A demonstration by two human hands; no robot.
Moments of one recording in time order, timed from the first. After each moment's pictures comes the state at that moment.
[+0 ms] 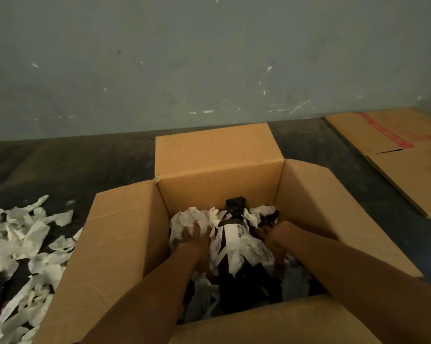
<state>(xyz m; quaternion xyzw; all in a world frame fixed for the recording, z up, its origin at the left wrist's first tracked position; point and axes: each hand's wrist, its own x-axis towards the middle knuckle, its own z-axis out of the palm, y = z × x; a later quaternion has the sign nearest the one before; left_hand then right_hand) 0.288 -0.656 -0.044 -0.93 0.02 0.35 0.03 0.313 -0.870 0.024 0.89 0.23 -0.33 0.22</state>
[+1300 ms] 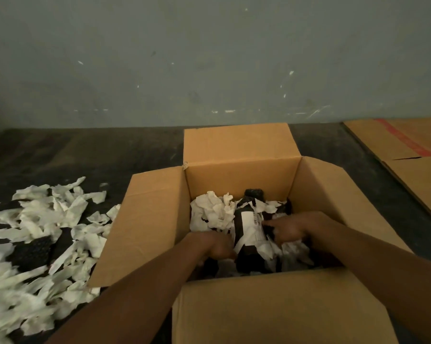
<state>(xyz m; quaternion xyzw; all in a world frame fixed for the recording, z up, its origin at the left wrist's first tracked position) 0.222 -0.665 0.036 -0.92 0.06 0.37 -0.11 0.280 -0.871 0.053 0.90 0.18 -0.40 0.02</state>
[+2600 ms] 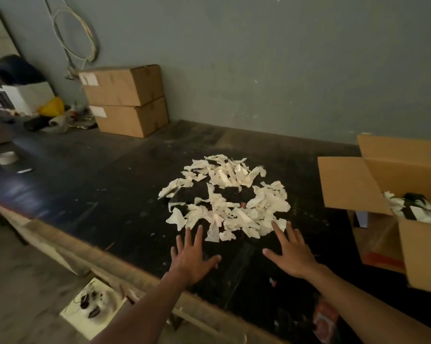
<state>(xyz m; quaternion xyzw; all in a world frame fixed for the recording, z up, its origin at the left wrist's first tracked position) -0.211 -0.231 0.009 -0.93 -0.26 0.06 -0.24 -0.070 -0.466 0.015 0.95 0.21 -0.17 -0.14</state>
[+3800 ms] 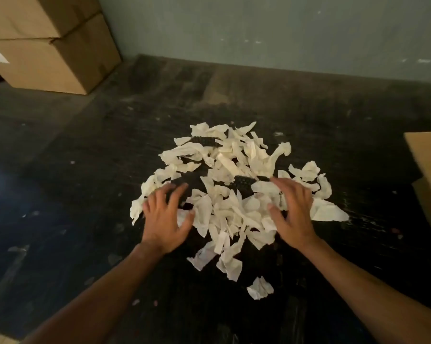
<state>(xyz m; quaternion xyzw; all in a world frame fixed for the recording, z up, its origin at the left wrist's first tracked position) 0.008 0.003 -0.048 -0.97 -0.12 -0.12 -0.15 0.123 -0.284 -0.050 0.89 0.22 0.08 -0.39</state>
